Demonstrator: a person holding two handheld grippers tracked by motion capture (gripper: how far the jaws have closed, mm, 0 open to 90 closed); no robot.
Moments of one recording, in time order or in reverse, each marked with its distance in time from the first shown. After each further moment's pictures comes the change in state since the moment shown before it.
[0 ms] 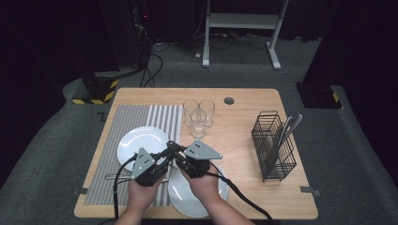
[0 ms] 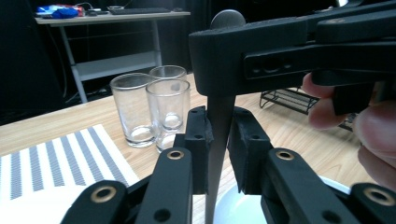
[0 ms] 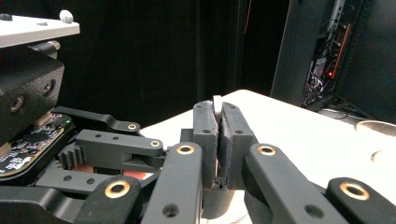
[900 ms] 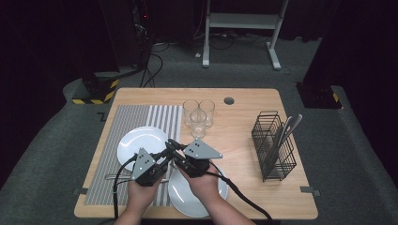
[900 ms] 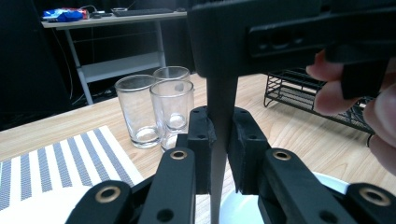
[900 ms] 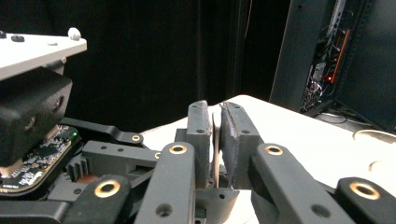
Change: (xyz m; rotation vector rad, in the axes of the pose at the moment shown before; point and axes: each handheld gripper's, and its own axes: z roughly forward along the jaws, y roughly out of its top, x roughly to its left) left arm -0.002 0.000 0.000 -0.009 0.006 0.013; right arm 0.003 0.009 -0.003 -0.012 0.000 -0.006
